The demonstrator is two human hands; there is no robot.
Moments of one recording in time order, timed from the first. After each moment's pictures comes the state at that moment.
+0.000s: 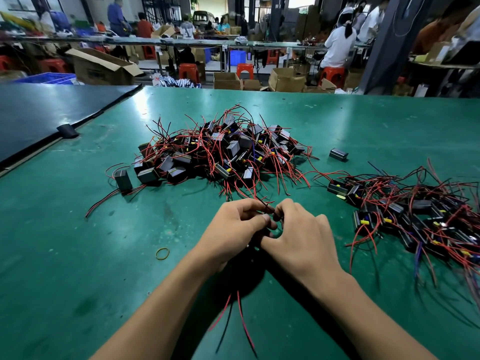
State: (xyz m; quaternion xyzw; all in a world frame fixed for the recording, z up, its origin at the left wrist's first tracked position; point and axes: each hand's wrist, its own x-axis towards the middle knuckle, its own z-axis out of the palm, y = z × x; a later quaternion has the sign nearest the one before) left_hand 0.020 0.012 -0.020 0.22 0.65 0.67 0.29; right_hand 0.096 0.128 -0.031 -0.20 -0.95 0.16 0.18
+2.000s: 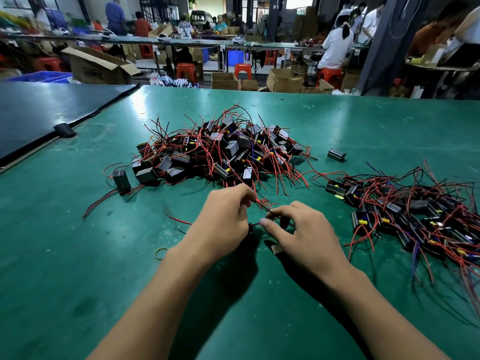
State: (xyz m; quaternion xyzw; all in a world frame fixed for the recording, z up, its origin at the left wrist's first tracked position) left_hand 0.006 0.002 -0.007 0.40 0.83 0.39 -0.06; right_hand 0.097 0.153 -0.043 -0.14 -0.93 0.25 0.23
